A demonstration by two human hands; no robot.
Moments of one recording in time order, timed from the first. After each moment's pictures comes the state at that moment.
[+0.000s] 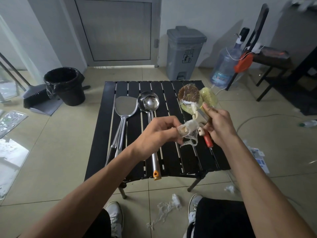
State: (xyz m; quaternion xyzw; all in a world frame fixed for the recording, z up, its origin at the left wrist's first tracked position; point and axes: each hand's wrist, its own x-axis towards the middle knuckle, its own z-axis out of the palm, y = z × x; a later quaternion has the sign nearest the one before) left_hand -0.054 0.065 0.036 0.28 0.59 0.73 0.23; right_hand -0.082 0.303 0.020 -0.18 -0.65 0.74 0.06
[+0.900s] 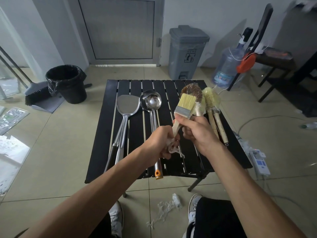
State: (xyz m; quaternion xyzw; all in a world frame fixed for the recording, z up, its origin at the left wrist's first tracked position) left_hand -0.050 0.077 0.024 -0.05 0.62 0.70 0.36; right_hand -0.063 0.244 0.010 -0.07 -0.67 0.73 -0.07
